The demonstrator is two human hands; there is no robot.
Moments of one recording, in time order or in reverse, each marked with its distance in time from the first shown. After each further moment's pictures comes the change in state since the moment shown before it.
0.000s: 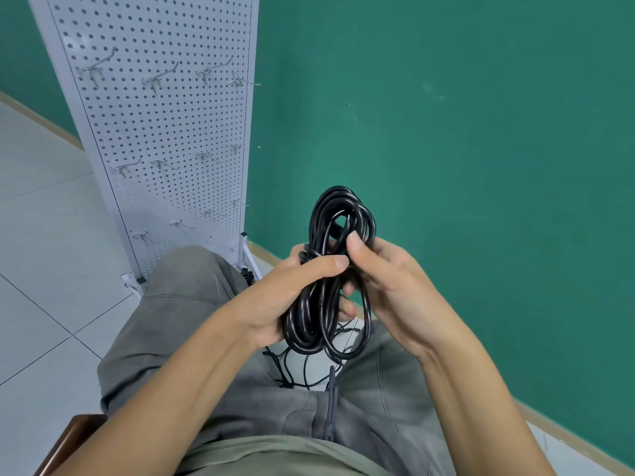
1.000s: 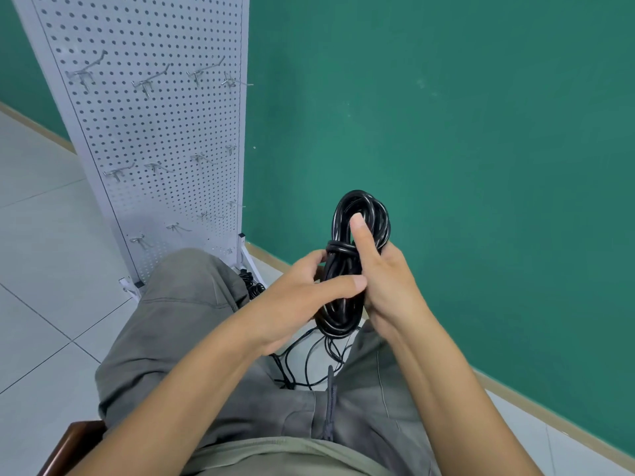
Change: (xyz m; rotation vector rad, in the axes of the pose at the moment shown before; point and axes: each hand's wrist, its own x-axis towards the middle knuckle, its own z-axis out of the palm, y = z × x) left_hand 0.004 -0.008 0.008 0.362 0.128 -0.027; right_hand 0.026 0.019 0.004 0.018 0.449 0.032
